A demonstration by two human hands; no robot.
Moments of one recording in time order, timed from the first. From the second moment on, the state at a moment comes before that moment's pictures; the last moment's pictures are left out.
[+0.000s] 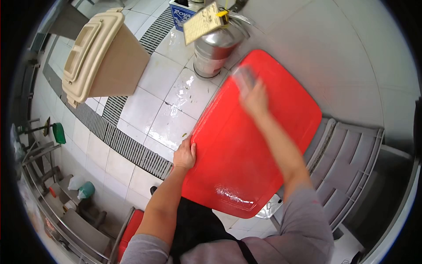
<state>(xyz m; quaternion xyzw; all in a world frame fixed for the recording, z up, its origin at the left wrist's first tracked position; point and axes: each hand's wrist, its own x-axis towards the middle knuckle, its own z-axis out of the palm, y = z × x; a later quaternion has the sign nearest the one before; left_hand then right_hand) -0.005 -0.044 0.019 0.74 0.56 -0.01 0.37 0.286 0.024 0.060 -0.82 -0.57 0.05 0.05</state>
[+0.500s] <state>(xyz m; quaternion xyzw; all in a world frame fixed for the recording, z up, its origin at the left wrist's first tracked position) -0.004 -0.044 0.022 0.74 0.56 0.00 0.37 0.366 0.023 0.045 -0.88 -0.48 0.06 0.01</state>
